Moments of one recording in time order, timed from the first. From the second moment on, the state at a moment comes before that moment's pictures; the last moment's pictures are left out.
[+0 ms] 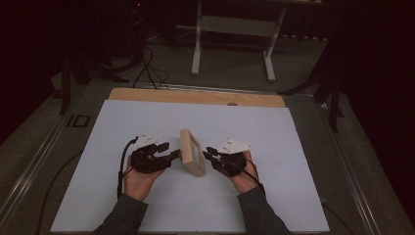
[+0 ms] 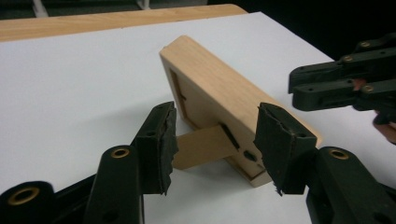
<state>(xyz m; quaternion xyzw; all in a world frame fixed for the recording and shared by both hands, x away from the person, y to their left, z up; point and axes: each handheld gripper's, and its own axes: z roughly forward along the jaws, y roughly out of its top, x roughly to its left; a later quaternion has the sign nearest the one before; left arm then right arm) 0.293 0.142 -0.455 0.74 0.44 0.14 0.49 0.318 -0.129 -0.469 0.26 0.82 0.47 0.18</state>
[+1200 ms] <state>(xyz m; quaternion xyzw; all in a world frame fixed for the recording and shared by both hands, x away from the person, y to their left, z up) 0.288 0.095 -0.462 0.76 0.43 0.15 0.46 0.320 -0.133 -0.468 0.27 0.82 0.47 0.19</state>
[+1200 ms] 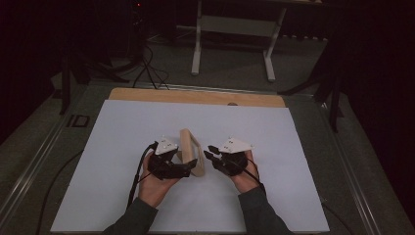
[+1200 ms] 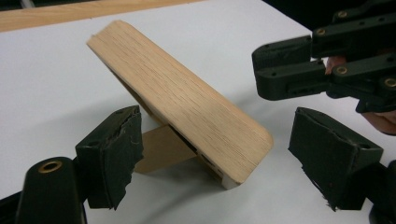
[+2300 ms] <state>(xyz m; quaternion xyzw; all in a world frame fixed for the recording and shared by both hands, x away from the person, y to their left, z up) 0.302 0.089 -0.472 0.77 0.45 0.11 0.44 0.322 -0.139 -0.466 0.28 0.81 0.48 0.19</state>
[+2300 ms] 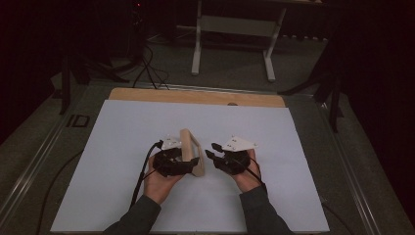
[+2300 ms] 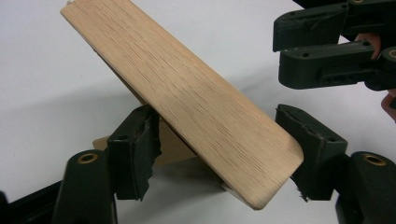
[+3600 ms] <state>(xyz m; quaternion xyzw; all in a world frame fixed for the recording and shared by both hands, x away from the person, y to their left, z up) 0.299 0.091 -0.469 0.77 0.43 0.13 0.44 0.332 -0.141 -0.445 0.30 0.78 0.50 0.21</state>
